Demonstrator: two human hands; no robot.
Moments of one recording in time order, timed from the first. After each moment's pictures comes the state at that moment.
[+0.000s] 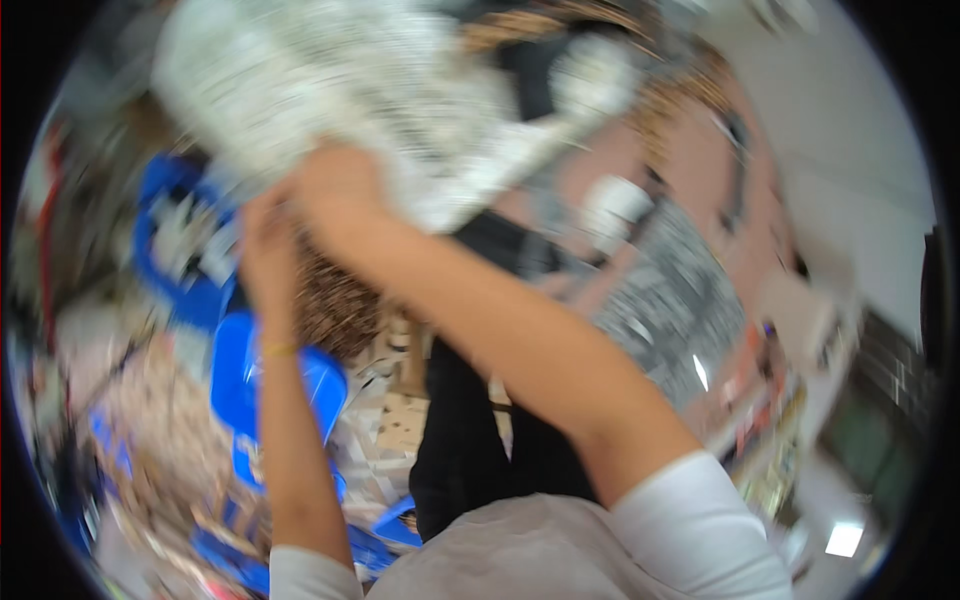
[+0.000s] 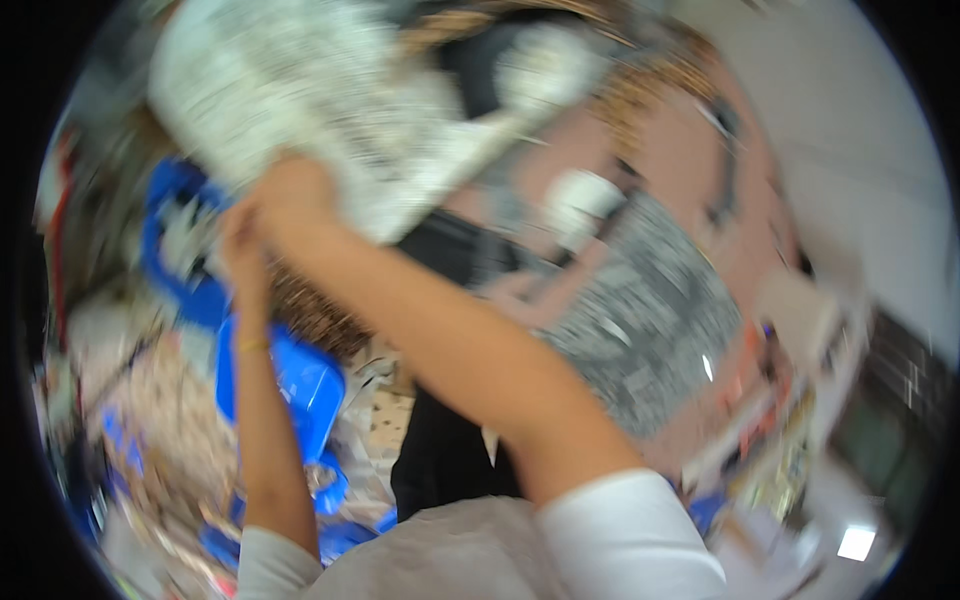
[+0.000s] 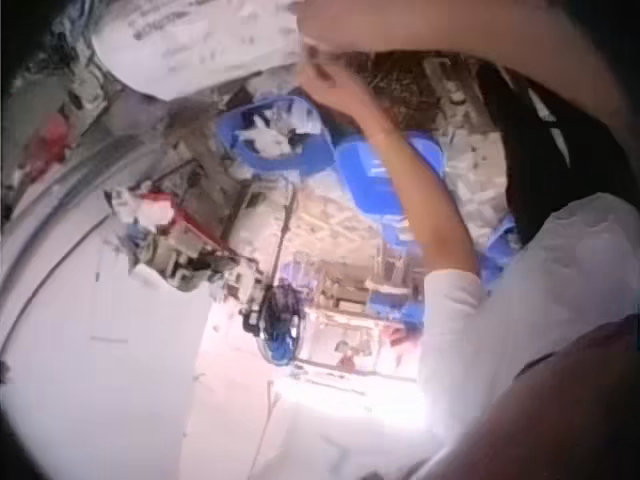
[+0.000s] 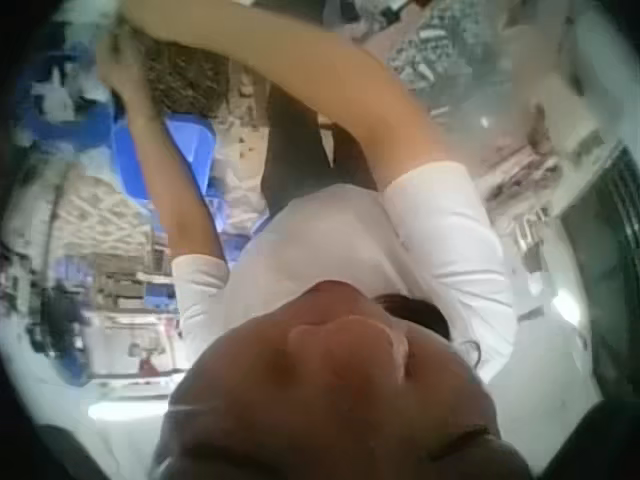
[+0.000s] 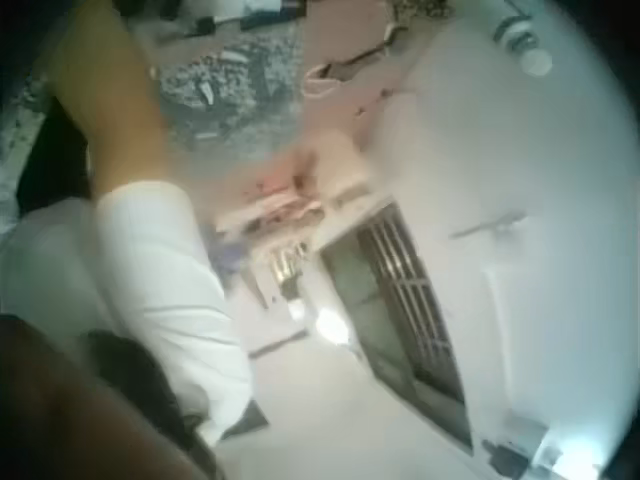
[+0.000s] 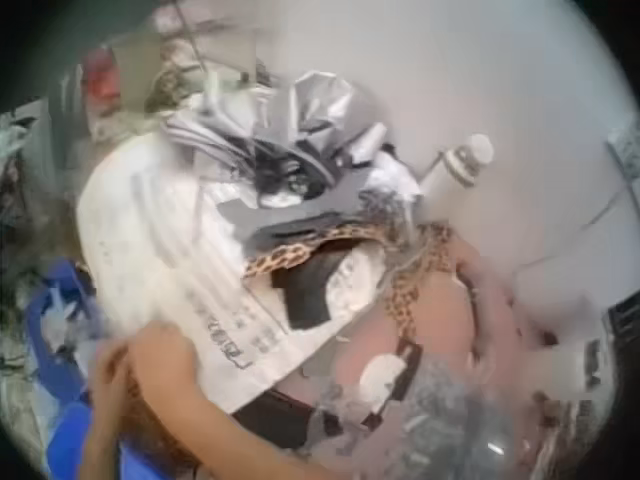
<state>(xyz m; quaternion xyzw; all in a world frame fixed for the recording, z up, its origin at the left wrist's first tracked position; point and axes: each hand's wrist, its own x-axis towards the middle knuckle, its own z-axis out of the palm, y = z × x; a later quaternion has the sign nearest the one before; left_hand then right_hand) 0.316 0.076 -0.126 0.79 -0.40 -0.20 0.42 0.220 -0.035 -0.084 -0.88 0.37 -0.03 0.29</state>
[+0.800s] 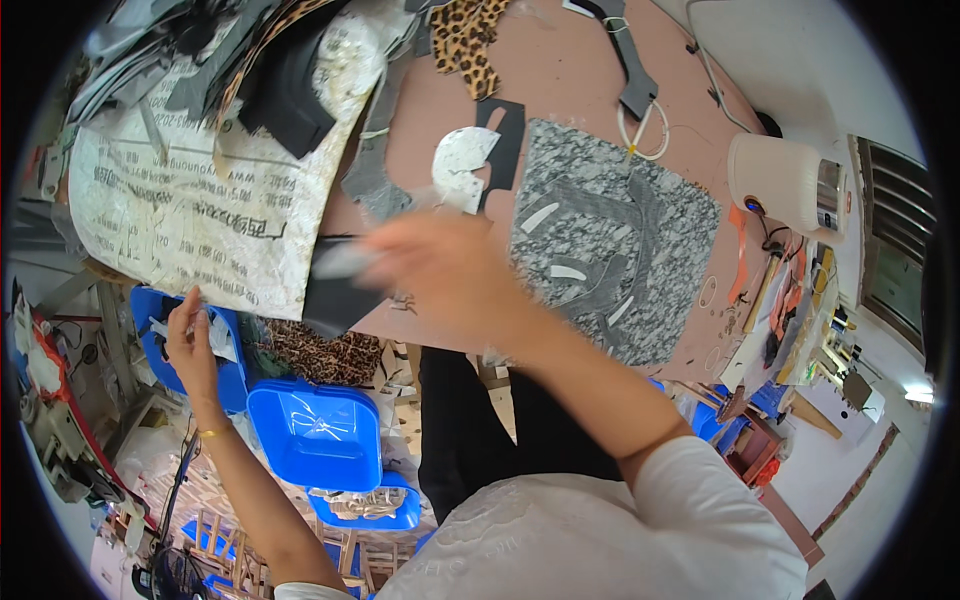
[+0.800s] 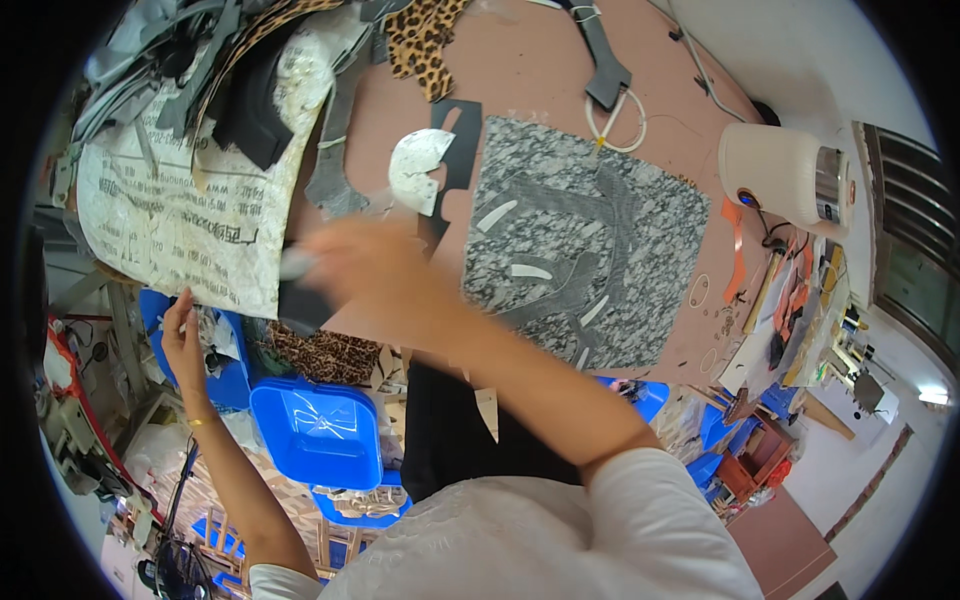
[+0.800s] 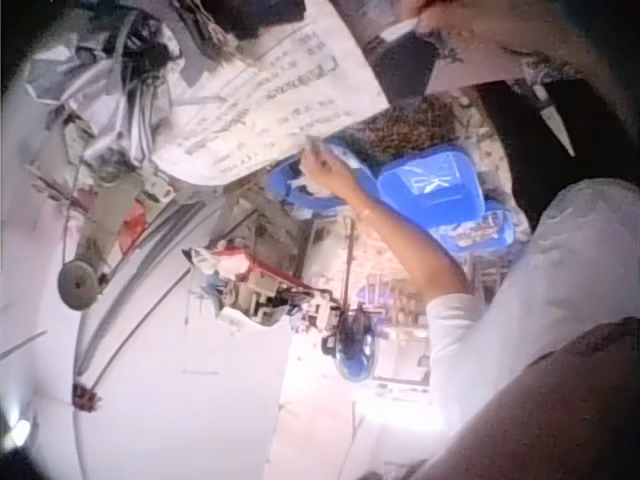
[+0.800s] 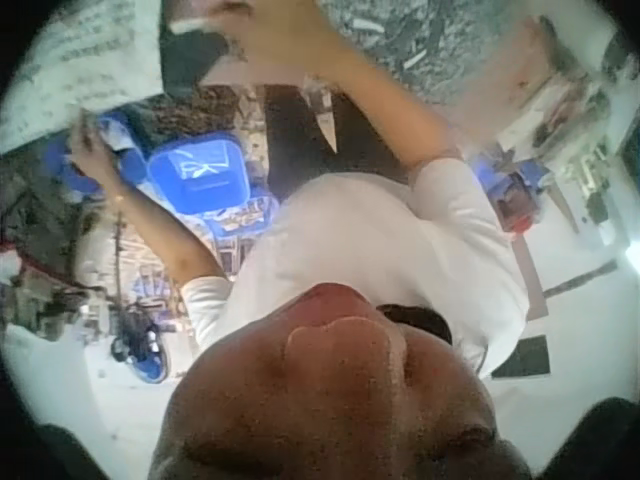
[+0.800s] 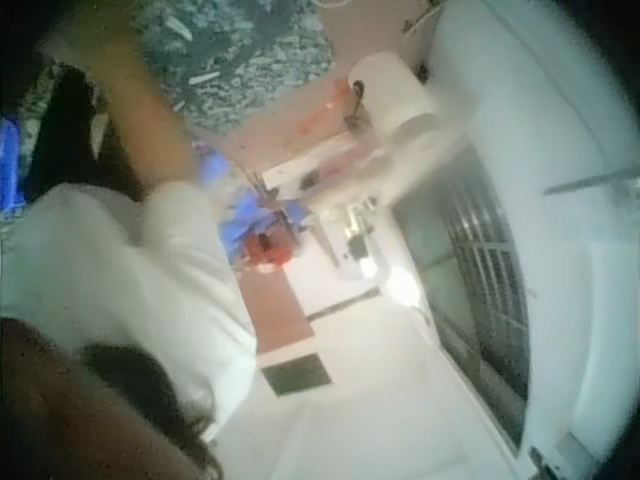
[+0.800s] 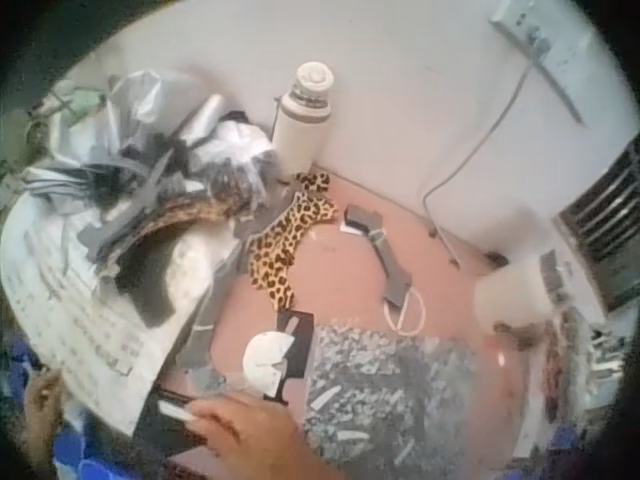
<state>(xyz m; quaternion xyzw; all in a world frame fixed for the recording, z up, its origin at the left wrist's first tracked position) 0.319 0.029 -0.076 0.74 -0.56 -0.28 0.25 -0.048 -0.018 -0.024 -0.59 0.45 -0.40 0.55</state>
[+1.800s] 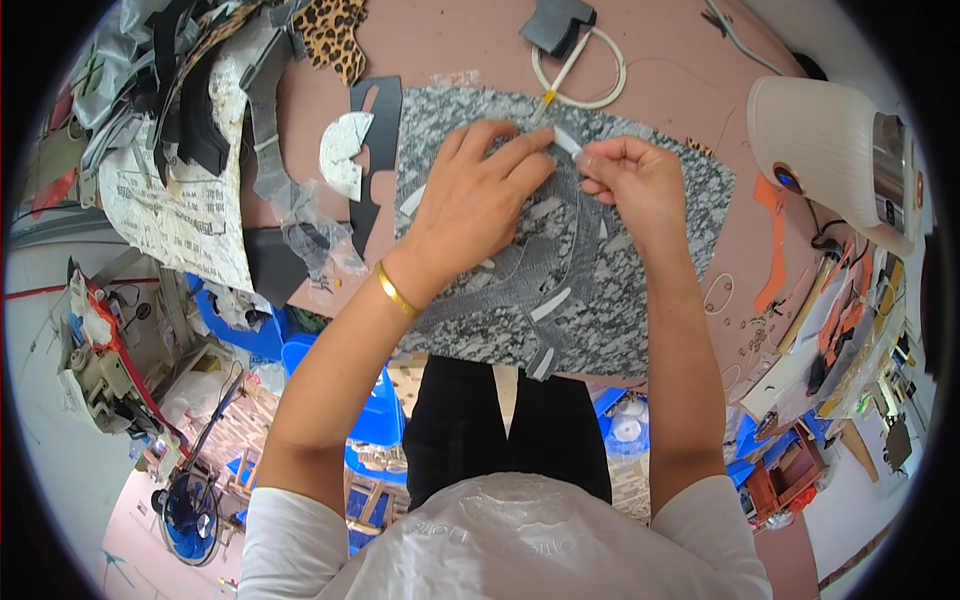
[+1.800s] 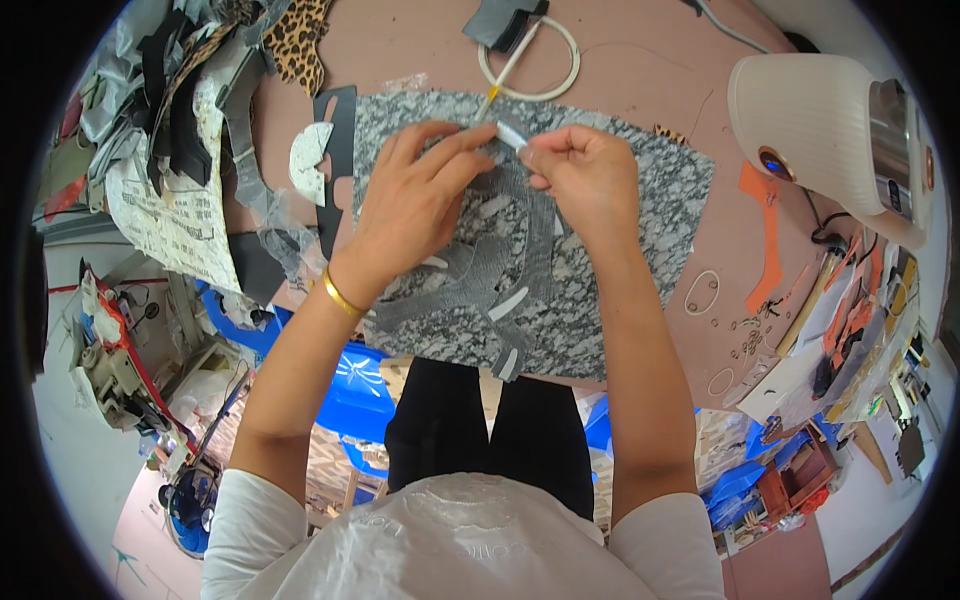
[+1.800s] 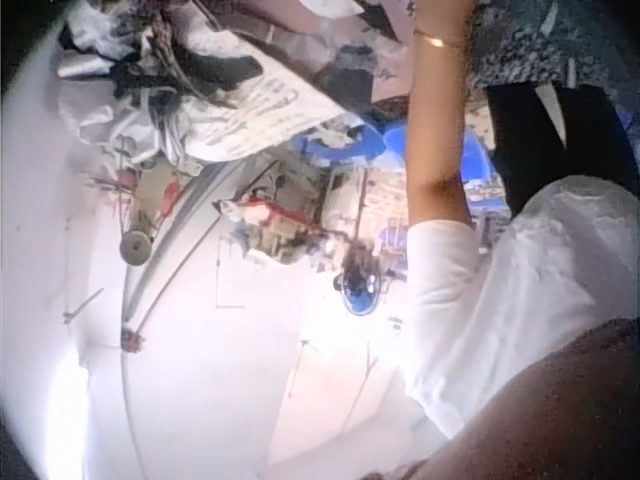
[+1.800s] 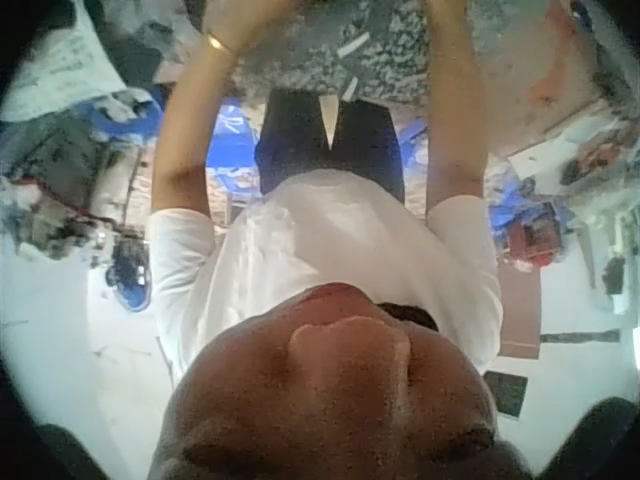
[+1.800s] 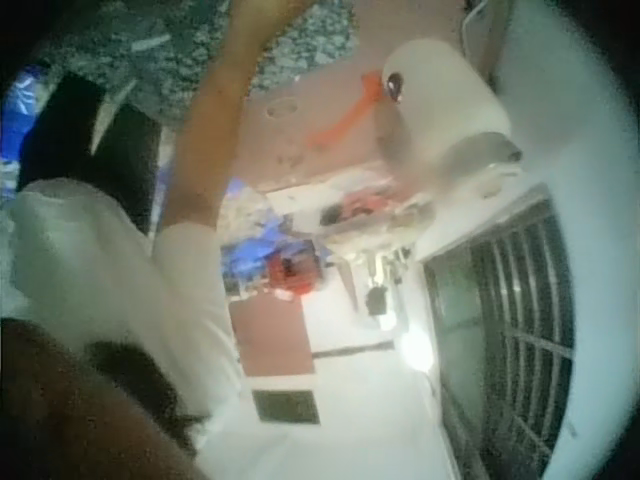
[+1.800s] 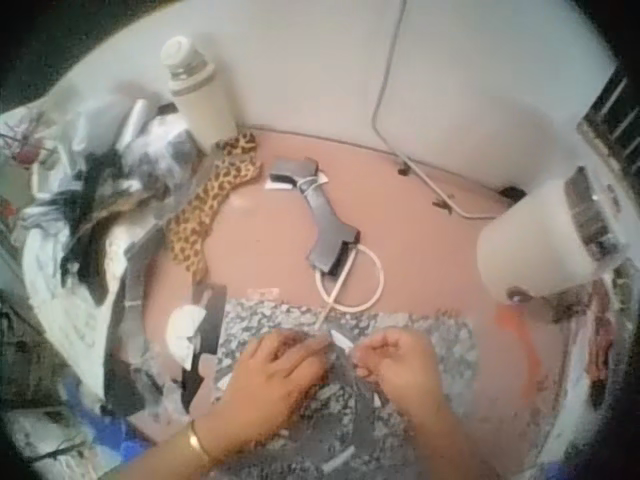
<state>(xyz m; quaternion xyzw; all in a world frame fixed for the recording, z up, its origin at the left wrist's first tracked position) -0.131 -0.042 -0.058 0.35 -0.90 -0.18 0.19 -0.316 -0.019 -0.056 -0.28 0.72 -0.33 0.53</state>
